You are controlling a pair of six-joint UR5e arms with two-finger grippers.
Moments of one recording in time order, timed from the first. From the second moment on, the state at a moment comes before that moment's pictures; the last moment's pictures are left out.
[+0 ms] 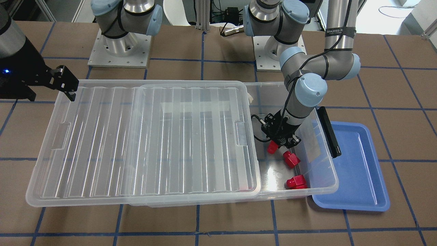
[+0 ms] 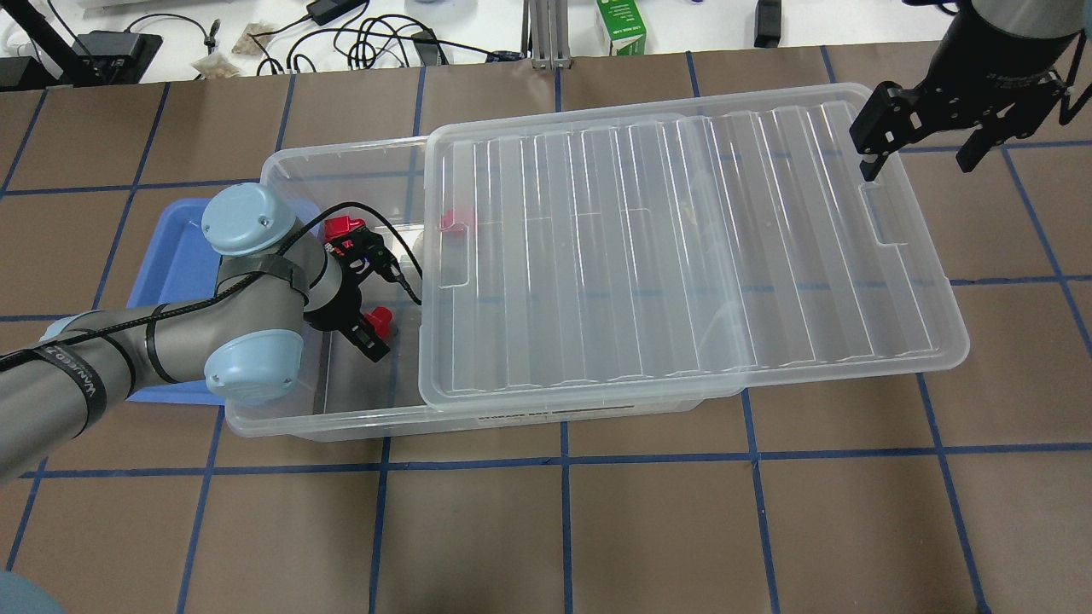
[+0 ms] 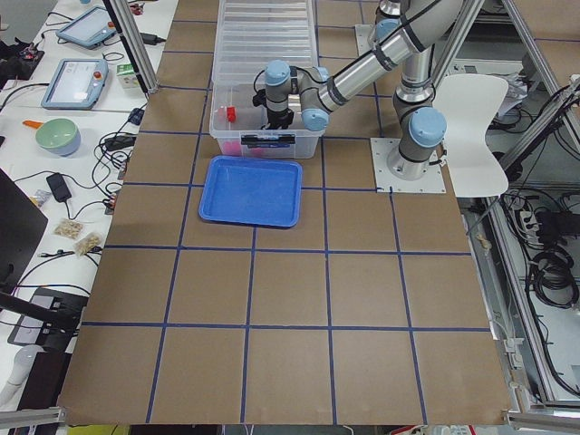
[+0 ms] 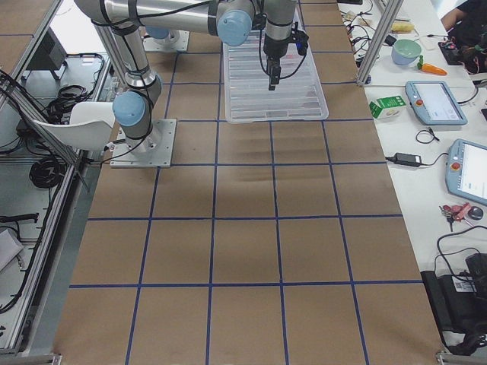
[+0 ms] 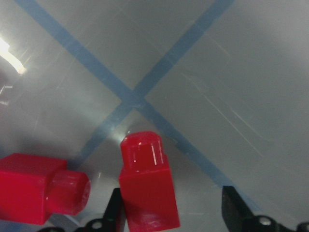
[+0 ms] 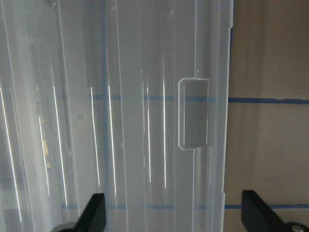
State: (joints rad) left arm -1.49 -1.83 -2.13 -0.75 1.53 0.94; right arm 1.38 -1.52 1.53 -1.55 -1.61 -0.22
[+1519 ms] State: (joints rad) left arm -1.25 -1.58 -1.74 -1.43 1.55 0.82; right arm 1.38 -1.52 1.53 -1.56 -1.60 -0.23
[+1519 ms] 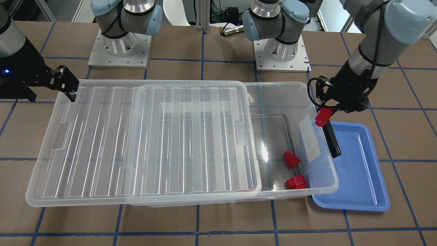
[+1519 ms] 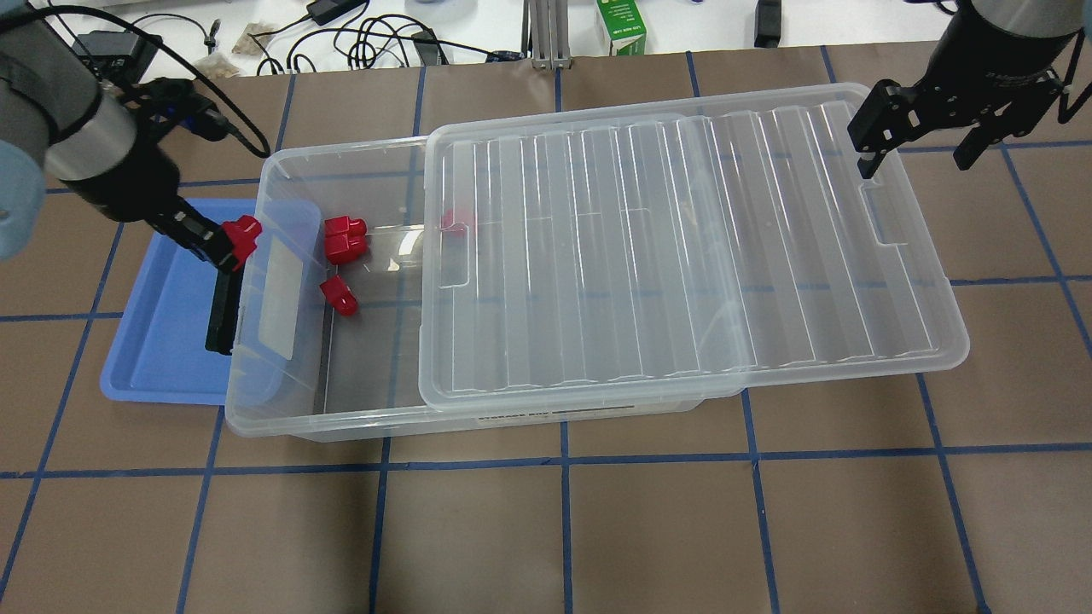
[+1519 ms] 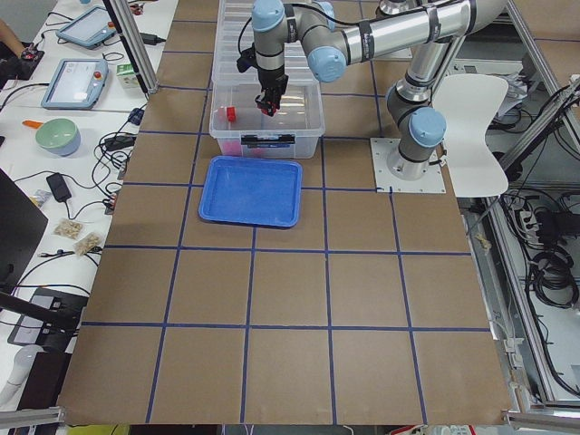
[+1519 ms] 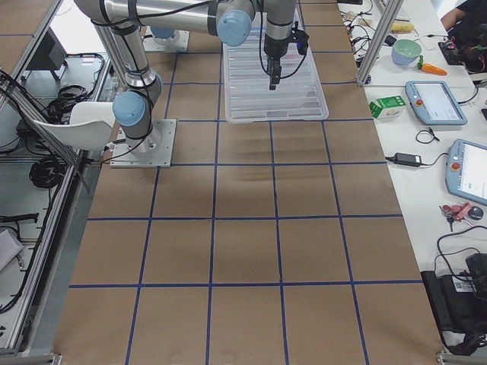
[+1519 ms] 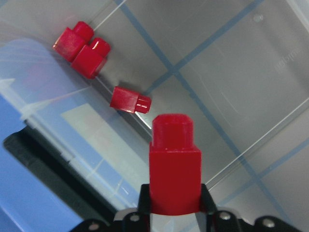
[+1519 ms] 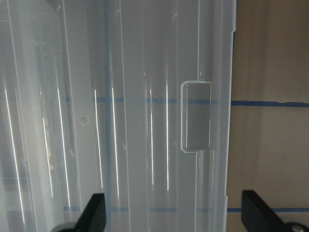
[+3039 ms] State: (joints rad) left arm -0.99 -1.88 -1.79 -1.17 1.45 0.83; right arm 1.20 -1.38 1.53 -1.67 -1.60 -0.47
